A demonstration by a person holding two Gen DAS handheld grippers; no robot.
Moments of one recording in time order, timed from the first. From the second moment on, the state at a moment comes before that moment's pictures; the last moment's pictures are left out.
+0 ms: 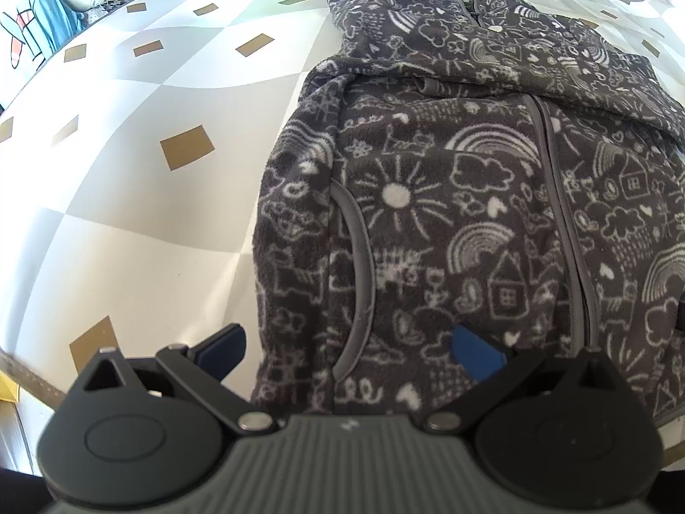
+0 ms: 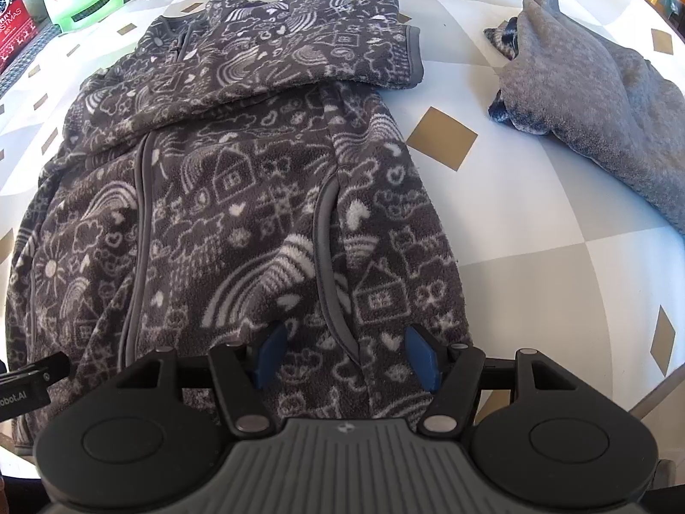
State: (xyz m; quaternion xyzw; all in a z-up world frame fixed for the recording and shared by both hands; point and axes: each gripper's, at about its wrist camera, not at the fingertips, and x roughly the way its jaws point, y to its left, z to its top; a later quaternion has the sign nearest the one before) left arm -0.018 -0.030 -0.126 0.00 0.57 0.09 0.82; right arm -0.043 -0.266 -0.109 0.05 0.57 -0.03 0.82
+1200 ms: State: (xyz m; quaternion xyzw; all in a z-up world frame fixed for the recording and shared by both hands) left arm -0.018 -0.043 -0.134 0.00 0.57 0.06 0.82; right arm -0.044 -0.260 -0.111 0.02 0.56 -0.03 0.83
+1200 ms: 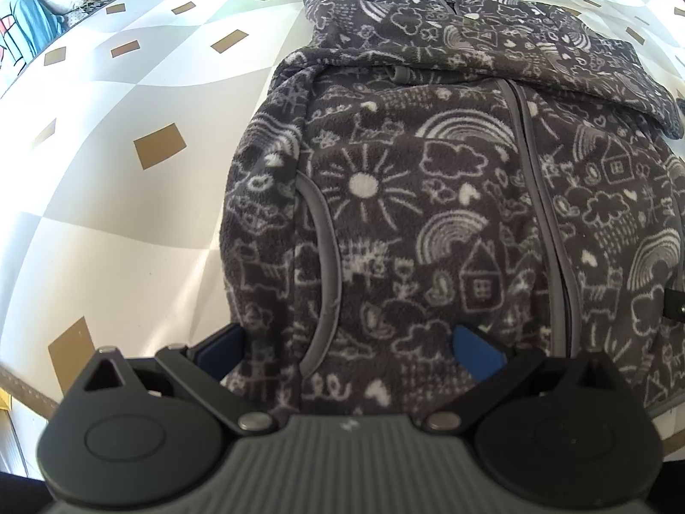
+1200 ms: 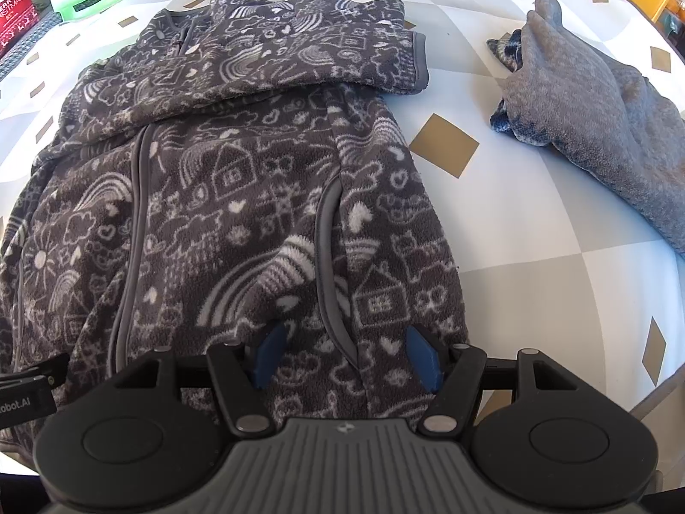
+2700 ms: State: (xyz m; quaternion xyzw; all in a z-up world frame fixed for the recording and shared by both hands) left arm -0.023 0.014 -0.144 -0.10 0.59 0.07 0.80; right arm -0.031 -0.329 -0.108 0.20 0.57 0.01 0.79
